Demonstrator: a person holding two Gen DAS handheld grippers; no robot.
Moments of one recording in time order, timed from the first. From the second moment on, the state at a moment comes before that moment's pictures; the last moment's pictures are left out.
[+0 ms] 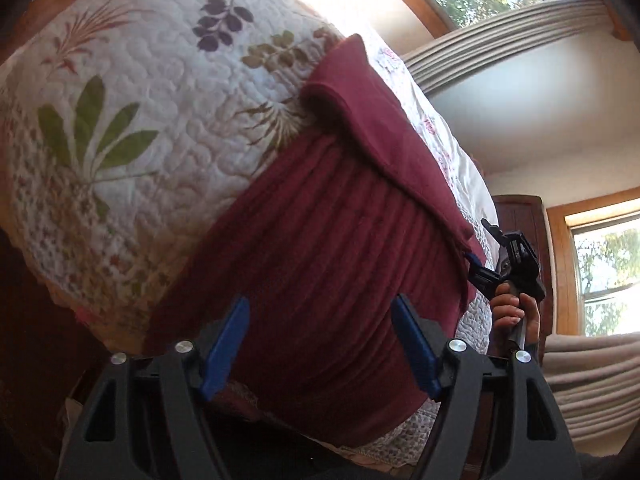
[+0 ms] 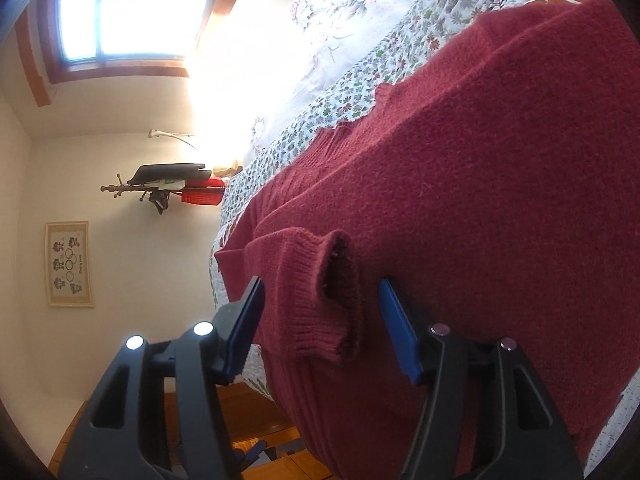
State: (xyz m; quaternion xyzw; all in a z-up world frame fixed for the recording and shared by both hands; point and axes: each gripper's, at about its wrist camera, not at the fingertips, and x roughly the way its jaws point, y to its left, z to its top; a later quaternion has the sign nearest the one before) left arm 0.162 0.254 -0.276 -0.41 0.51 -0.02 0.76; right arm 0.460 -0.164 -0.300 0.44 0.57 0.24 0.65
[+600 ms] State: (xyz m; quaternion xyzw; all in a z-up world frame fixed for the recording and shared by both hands) left arm 0.191 0.217 -0.266 -0.38 0.51 -0.06 0.77; right arm 0.459 -0.192 -0.162 0.39 0.47 0.27 0.75
